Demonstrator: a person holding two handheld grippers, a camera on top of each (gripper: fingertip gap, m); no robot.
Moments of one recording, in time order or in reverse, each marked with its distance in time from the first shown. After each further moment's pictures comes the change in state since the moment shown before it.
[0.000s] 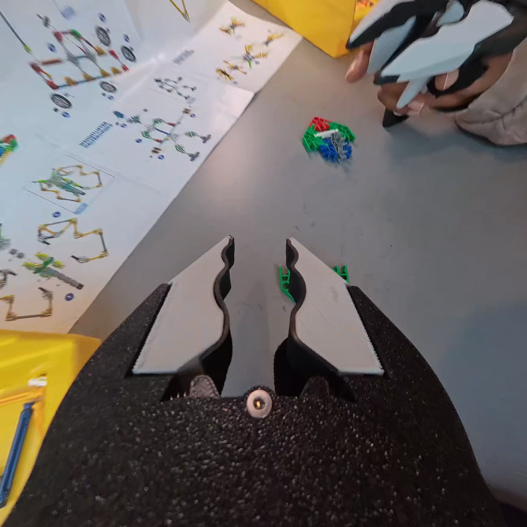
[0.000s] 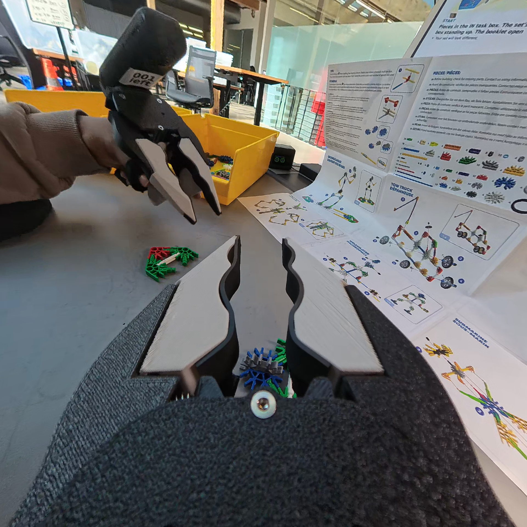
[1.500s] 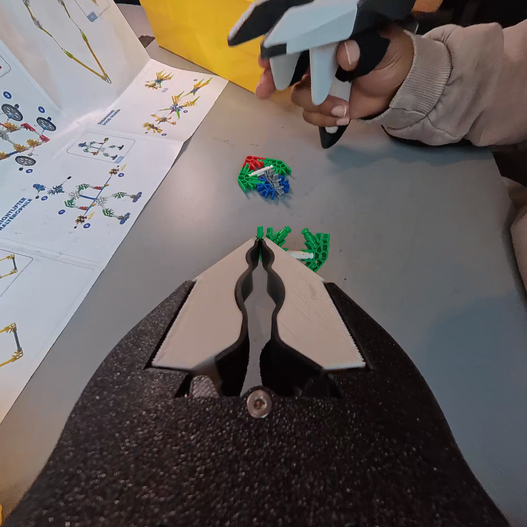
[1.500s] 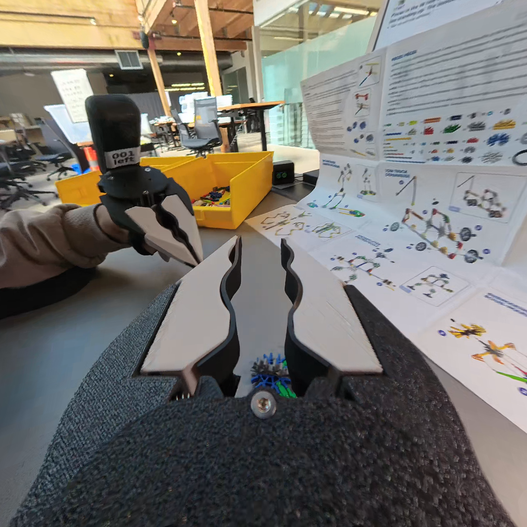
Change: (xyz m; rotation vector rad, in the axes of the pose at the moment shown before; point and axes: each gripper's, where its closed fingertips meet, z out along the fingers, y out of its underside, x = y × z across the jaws) left arm 0.055 -0.033 0.030 0.128 0.129 0.128; right arm 0.023 -0.013 -0.013 0.072 -0.029 0.260
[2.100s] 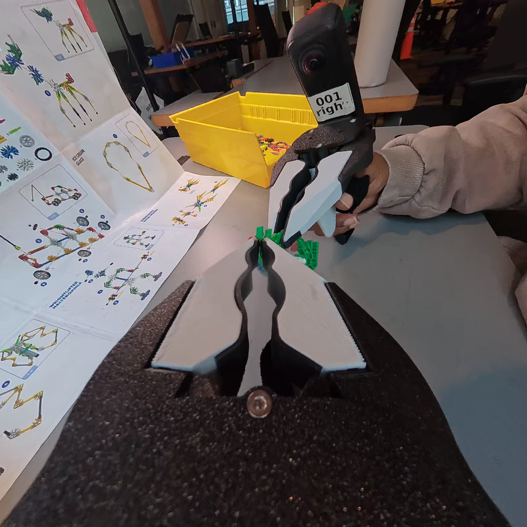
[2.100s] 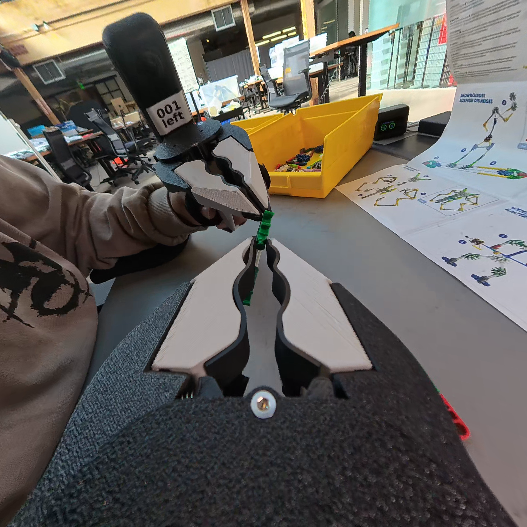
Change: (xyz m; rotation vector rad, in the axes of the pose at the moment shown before) left arm 0.023 -0.060 -0.002 0.270 -0.099 0.111; right arm -0.070 0.027 0.014 -0.139 -0.327 0.128
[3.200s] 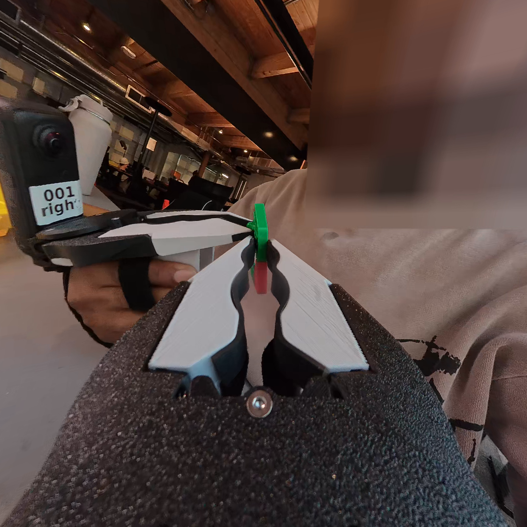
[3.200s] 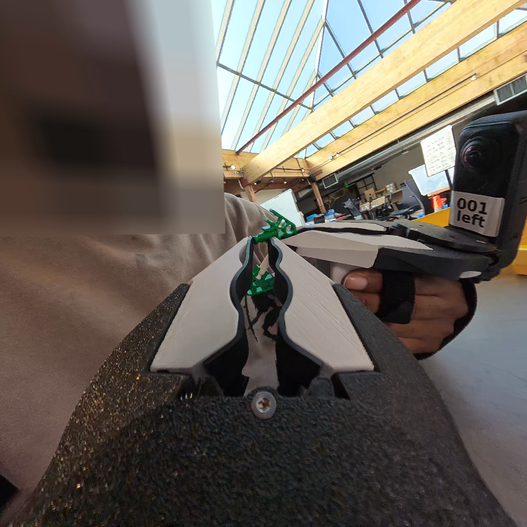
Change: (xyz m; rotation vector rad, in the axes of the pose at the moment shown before) left arm 0.108 -0.069 -0.040 0.411 1.040 -0.594; right arm -0.123 -0.045 -0.041 0.288 -0.893 0.279
